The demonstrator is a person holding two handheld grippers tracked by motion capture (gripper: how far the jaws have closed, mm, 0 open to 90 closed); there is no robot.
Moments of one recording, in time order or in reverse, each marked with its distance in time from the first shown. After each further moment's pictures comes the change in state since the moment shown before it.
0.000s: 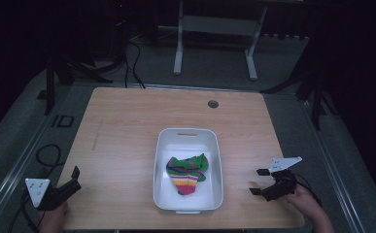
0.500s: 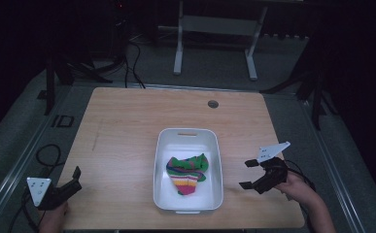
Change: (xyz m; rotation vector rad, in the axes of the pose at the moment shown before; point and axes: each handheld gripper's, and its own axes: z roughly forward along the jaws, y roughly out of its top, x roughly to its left) left arm 0.000 0.000 0.001 0.013 -0.019 0.004; right arm 0.022 0.072 -0.008 0.032 0.088 -0.101
